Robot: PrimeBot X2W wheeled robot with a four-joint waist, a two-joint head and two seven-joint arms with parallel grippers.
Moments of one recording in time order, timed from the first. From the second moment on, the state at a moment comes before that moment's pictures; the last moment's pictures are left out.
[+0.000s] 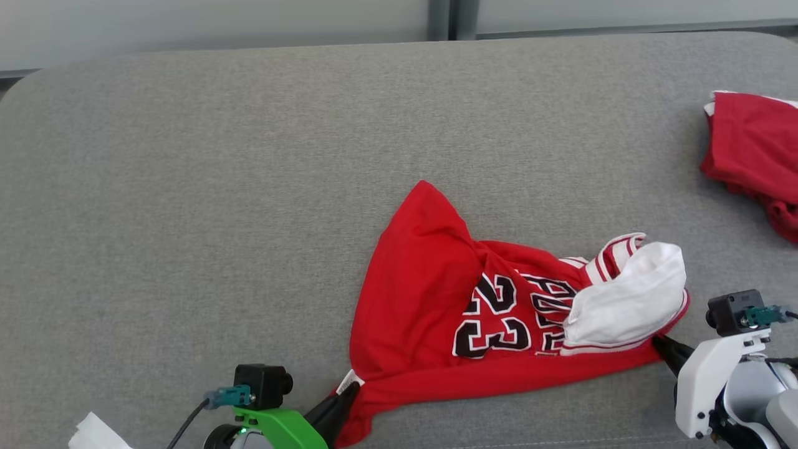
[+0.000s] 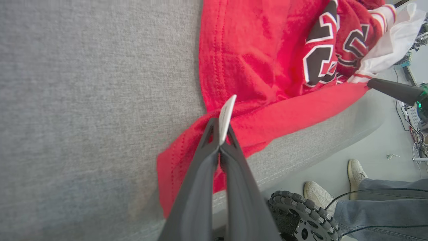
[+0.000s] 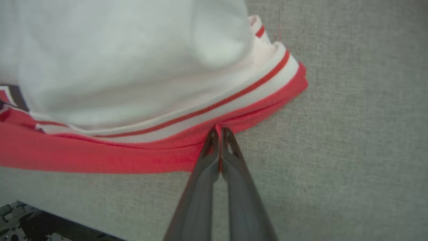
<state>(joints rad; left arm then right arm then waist) -0.19 0.34 -0.96 0.17 -1.09 0.09 -0.08 -0.01 -0.57 0.48 0.14 0.68 -0.09 0.28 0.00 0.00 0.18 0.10</state>
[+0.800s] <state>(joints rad) -0.23 0.34 -0.94 0.15 -1.07 0.10 -0.09 0.10 -0.74 0.39 -0.16 0.65 -0.11 0.22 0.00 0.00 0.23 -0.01</state>
